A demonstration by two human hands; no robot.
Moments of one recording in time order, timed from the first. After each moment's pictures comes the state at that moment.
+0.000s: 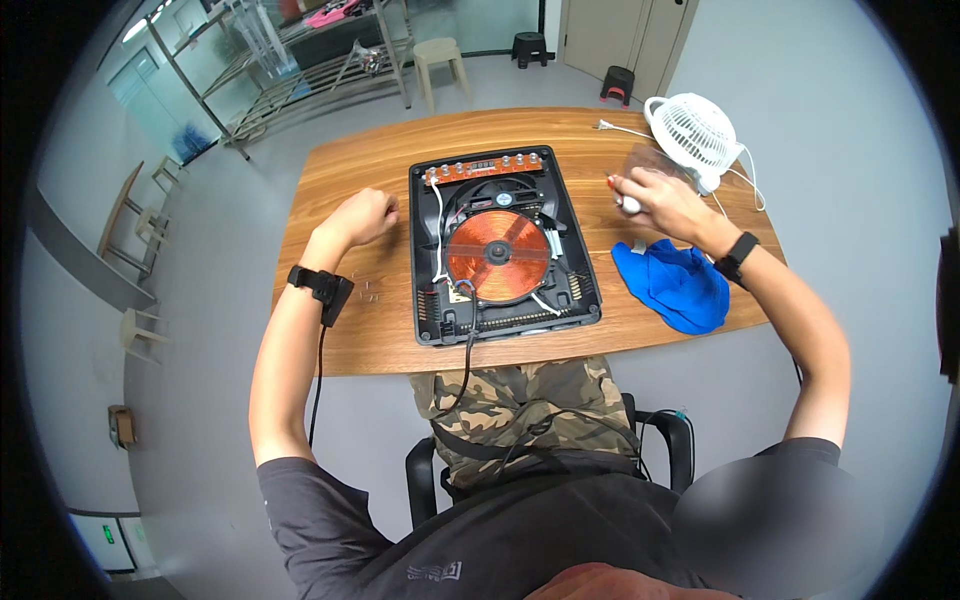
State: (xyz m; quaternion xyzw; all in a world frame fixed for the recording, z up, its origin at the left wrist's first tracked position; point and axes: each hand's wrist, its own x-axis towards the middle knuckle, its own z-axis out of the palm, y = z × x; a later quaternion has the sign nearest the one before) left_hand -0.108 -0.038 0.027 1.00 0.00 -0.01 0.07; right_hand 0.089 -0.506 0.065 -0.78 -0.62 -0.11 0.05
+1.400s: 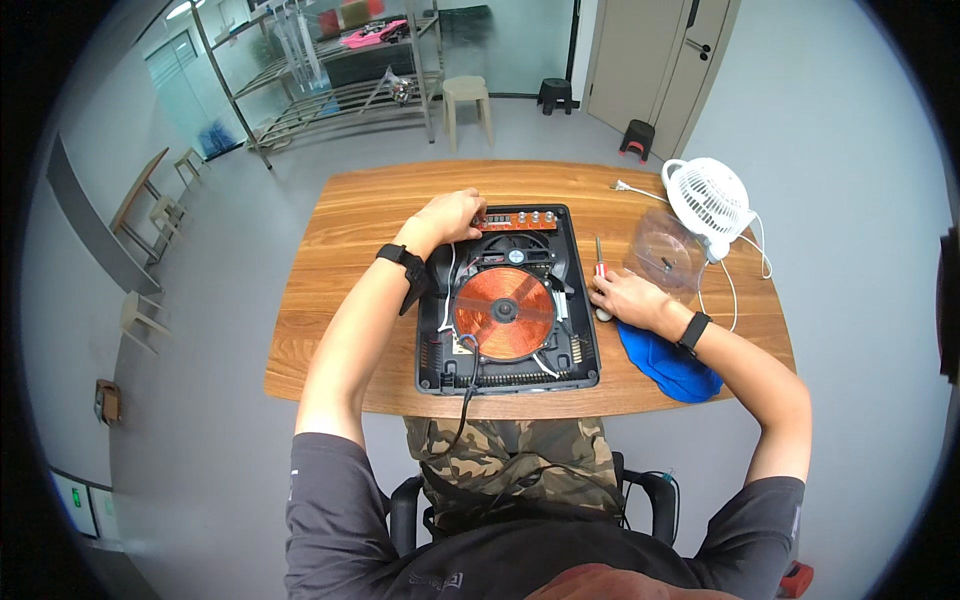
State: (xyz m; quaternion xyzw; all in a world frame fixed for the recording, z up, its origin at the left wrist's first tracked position) left_hand 0.010 -0.086 0.021 0.99 -0.07 0.04 0.08; right_hand 0.100 -0.469 -0.029 -0.69 -0.69 -0.13 -0.17
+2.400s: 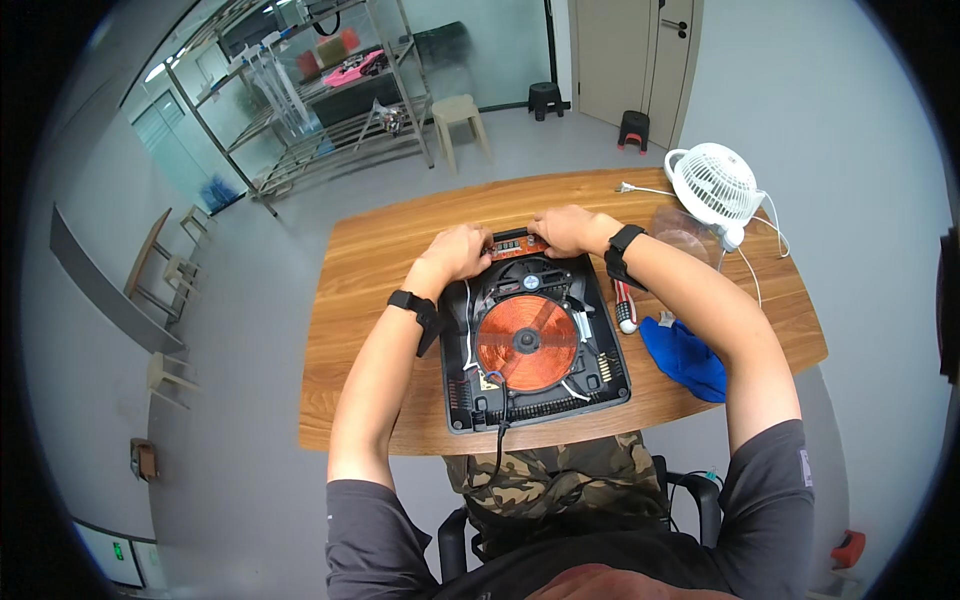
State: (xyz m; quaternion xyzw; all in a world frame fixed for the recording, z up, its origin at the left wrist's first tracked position) left_hand 0.012 -0.084 0.019 1.00 -0.07 0.05 0.05; right_hand 0.153 -0.294 0.026 -0.81 -0.59 0.04 -0.04
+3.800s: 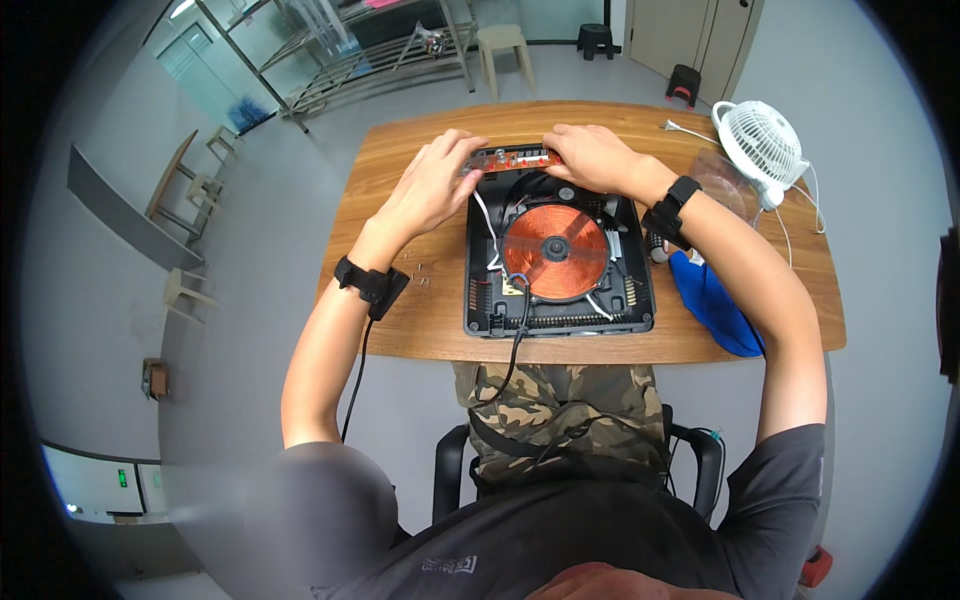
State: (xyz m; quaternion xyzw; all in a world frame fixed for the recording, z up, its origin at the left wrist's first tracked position) left_hand -0.123 -0.100 0.075 0.96 -0.10 0.25 0.10; right_hand 0.075 -0.306 0.062 -0.77 -0.63 -0.07 0.09
